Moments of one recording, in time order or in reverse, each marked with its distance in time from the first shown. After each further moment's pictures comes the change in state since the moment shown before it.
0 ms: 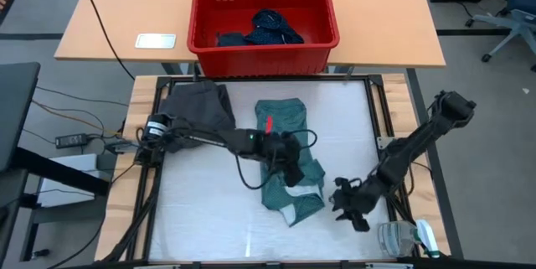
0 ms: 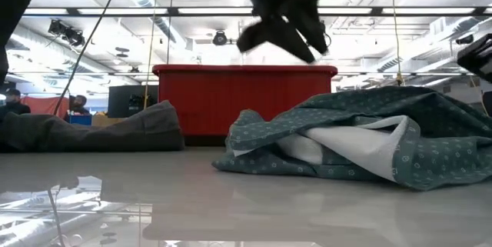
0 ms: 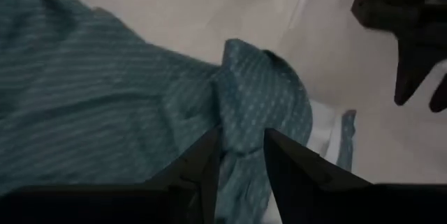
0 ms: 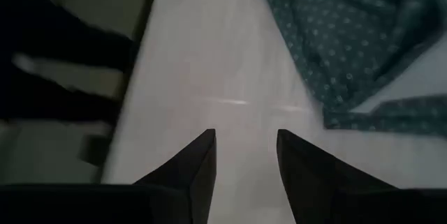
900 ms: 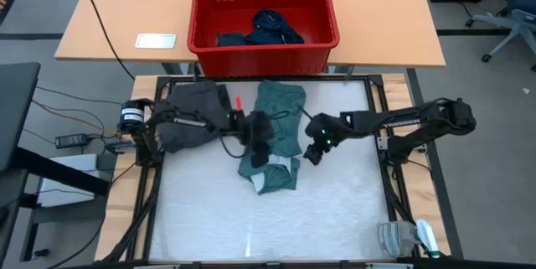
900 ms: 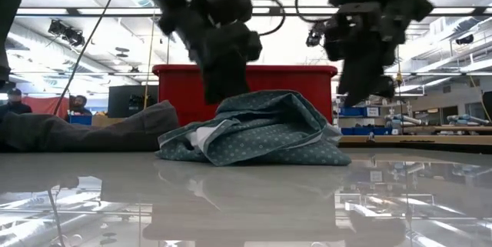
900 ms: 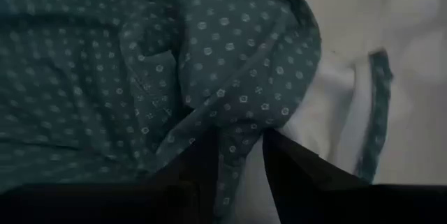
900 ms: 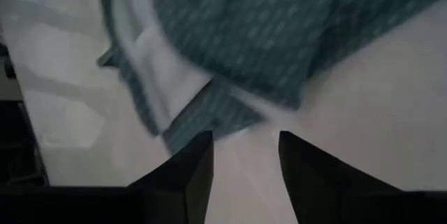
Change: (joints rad) left arm 0.253 -0.238 -0.627 0.381 0.353 0.383; right arm -0.834 0.028 0.164 -0.234 -0.300 0.079
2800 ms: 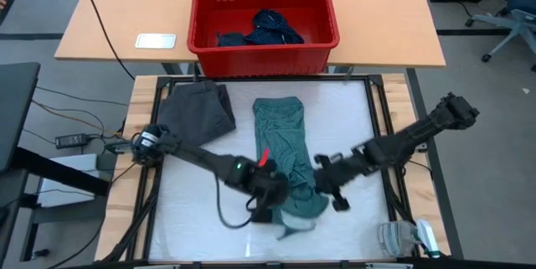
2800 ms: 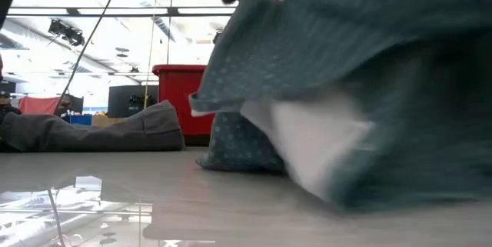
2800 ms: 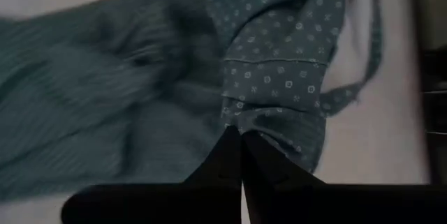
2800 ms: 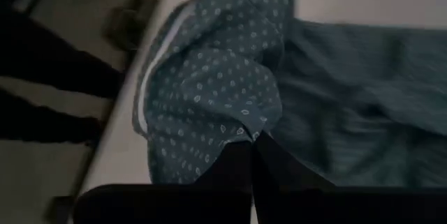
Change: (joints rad) left arm -0.458 0.224 0.737 -0.728 -0.319 -0.030; right arm 0.459 -0.024 0.161 -0.063 0.151 -0.443
